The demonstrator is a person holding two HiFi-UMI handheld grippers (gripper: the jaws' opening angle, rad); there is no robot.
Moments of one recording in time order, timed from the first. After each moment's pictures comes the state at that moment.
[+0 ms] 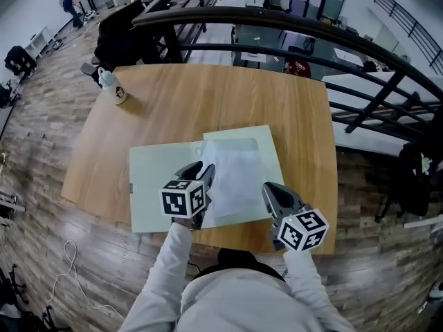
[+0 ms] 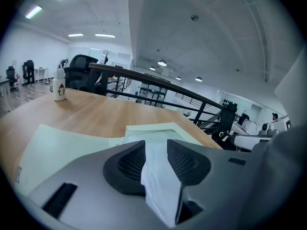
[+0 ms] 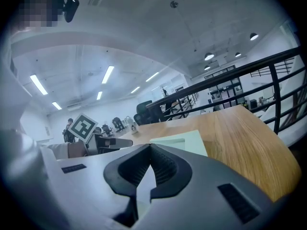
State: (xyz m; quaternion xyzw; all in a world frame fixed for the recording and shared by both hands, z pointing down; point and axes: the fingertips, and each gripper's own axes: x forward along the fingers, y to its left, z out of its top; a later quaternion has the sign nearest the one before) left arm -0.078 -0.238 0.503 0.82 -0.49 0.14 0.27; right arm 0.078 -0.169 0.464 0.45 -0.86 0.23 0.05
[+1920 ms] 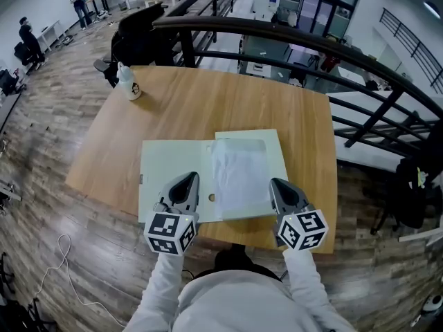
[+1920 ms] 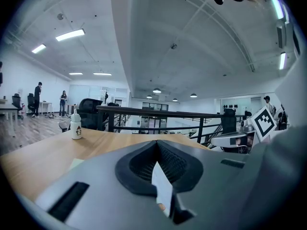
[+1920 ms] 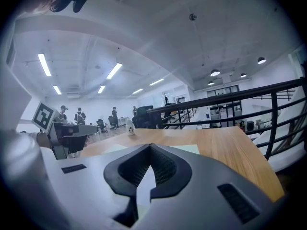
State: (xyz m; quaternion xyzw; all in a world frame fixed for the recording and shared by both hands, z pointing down) left arm -0.138 -0.147 0.405 0.83 -0.55 0.05 0.09; right arm 0.064 -0.155 0.433 0.48 -0.86 0.14 0.07
